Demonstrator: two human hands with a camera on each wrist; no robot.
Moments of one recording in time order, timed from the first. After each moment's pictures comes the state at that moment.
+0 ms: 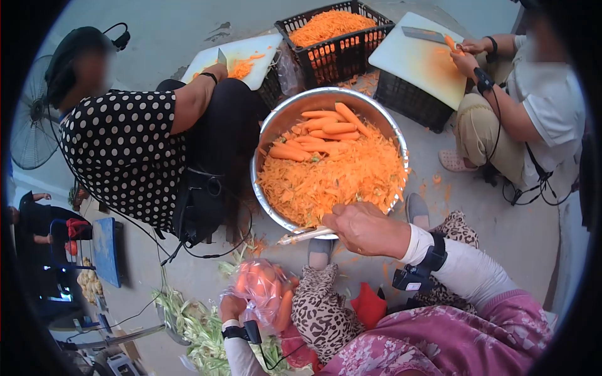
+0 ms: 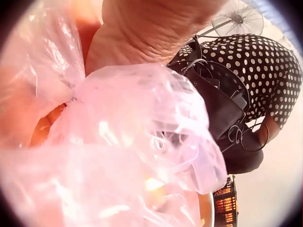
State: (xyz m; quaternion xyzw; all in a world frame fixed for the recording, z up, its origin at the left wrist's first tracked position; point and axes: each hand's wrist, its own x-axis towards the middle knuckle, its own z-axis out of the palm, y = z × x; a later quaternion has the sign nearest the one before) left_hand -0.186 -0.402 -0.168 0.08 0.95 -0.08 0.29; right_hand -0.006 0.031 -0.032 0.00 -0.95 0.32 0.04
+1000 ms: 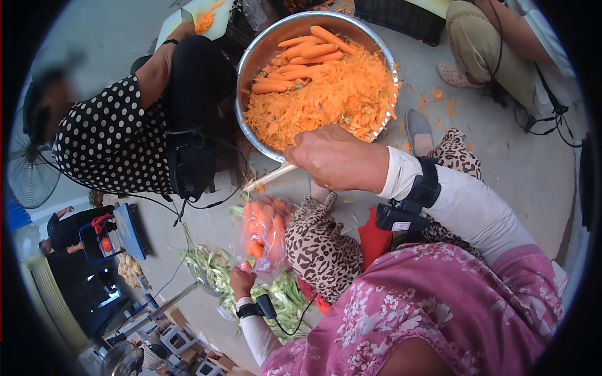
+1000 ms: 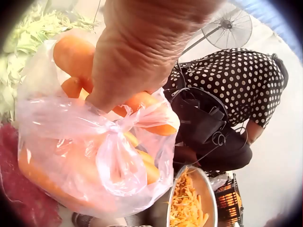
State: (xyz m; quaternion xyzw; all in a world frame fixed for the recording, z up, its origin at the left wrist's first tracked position) left_hand -0.119 -0.457 -0.110 0.10 0.97 -0.14 0.17; right_hand 0.007 0.035 -0.021 0.03 -0.94 0.33 0.12
